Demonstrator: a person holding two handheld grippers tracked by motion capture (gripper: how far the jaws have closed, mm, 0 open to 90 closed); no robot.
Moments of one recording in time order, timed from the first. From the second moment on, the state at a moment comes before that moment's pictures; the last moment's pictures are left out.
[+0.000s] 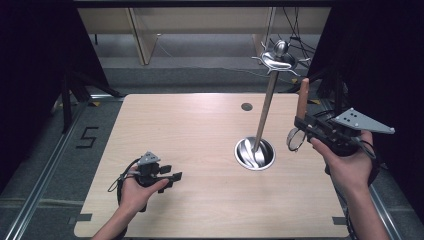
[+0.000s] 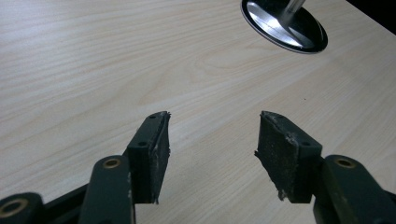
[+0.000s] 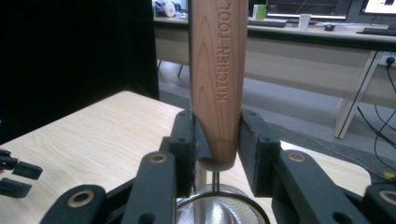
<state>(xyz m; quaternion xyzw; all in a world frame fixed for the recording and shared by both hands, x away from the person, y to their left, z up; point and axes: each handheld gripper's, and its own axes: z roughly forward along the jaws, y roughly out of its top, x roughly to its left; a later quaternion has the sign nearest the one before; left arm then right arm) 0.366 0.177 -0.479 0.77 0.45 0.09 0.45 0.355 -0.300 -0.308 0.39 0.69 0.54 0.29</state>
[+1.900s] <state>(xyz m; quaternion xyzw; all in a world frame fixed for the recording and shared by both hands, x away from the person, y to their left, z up) 0.366 0.176 -0.480 0.77 0.45 0.09 0.45 0.357 -0.285 -0.285 0.37 0.67 0.57 0.30</state>
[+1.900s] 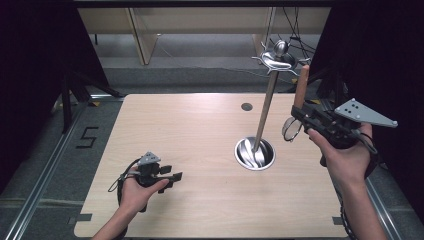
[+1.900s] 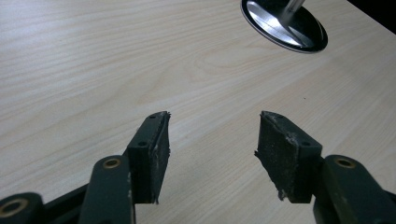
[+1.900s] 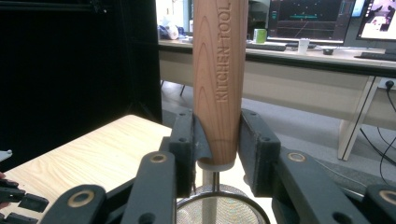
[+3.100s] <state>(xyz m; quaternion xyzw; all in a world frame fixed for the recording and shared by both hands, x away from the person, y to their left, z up) 0.366 0.177 -0.479 0.77 0.45 0.08 0.45 0.366 -0.273 -0.284 0.39 0.67 0.56 0.30</state>
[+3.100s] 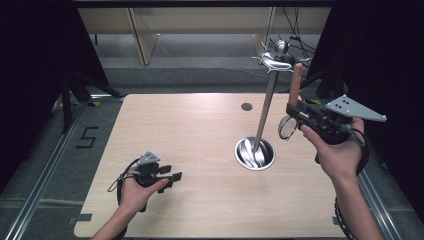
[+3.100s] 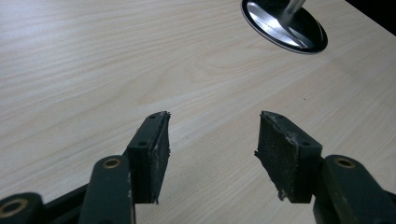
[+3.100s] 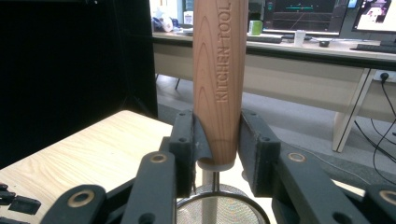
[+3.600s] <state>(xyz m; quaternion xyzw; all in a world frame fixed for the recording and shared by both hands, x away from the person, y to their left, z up) 0.366 0.177 -0.479 0.77 0.45 0.08 0.45 0.370 -0.268 -0.285 0.39 0.67 0.55 0.31</state>
